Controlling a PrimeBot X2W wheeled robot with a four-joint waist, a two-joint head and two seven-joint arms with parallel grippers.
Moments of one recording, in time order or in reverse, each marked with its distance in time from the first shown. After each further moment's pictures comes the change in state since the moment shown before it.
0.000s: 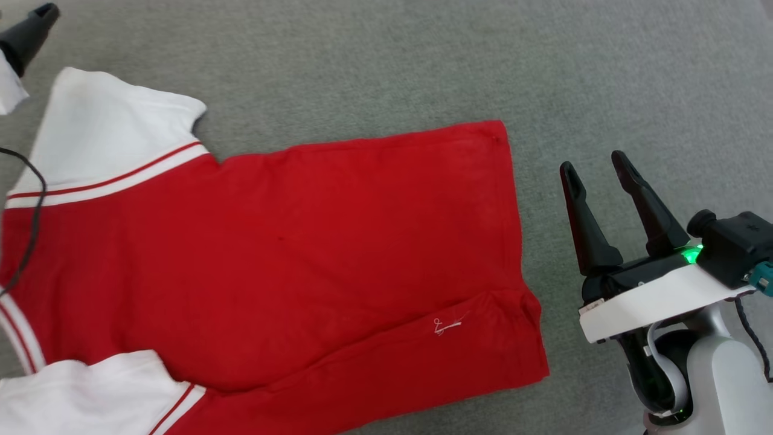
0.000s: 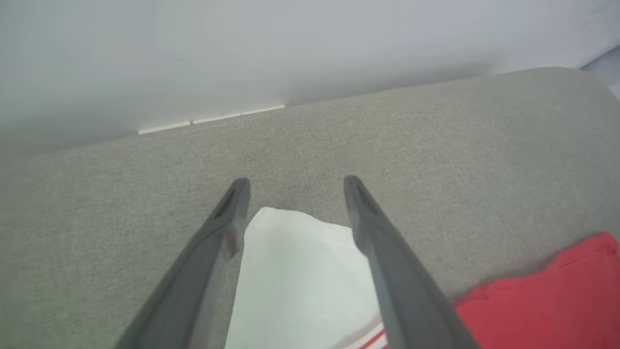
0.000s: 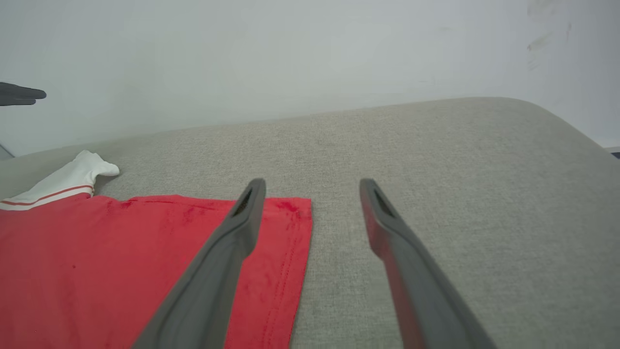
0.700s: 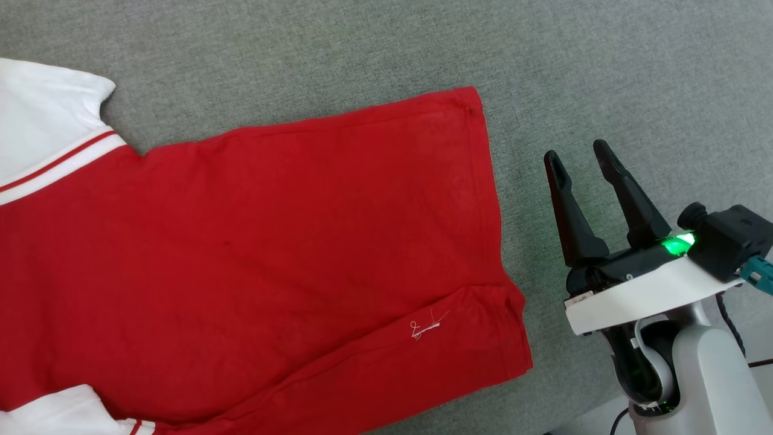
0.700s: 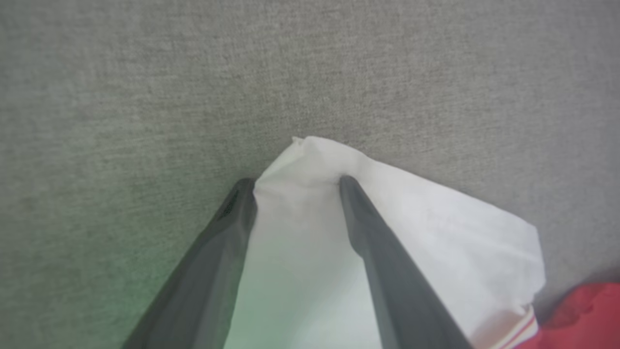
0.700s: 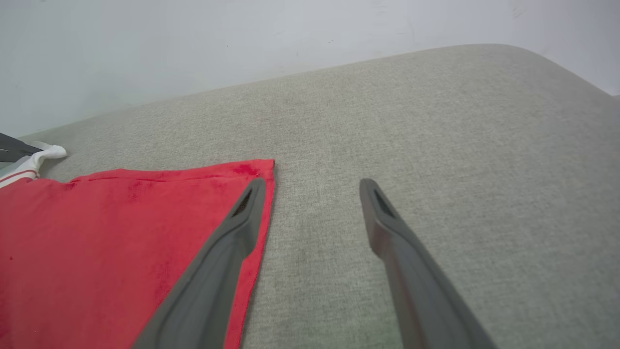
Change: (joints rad) left arm -0.002 0.130 0.006 0.043 -0.112 0.151 0.361; right arm -0.041 0.004 0.045 0.039 0.068 0.000 -0.055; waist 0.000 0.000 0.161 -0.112
